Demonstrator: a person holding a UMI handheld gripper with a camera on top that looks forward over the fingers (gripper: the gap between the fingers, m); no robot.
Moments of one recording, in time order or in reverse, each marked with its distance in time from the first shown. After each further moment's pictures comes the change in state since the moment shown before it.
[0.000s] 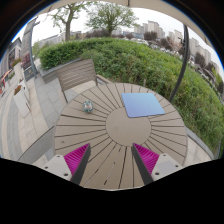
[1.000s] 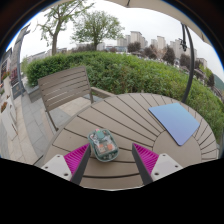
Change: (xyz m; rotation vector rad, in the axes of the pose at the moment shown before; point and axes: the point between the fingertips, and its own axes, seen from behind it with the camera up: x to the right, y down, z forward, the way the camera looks) arm -0.116 -0.110 0.292 0.191 0.125 0.117
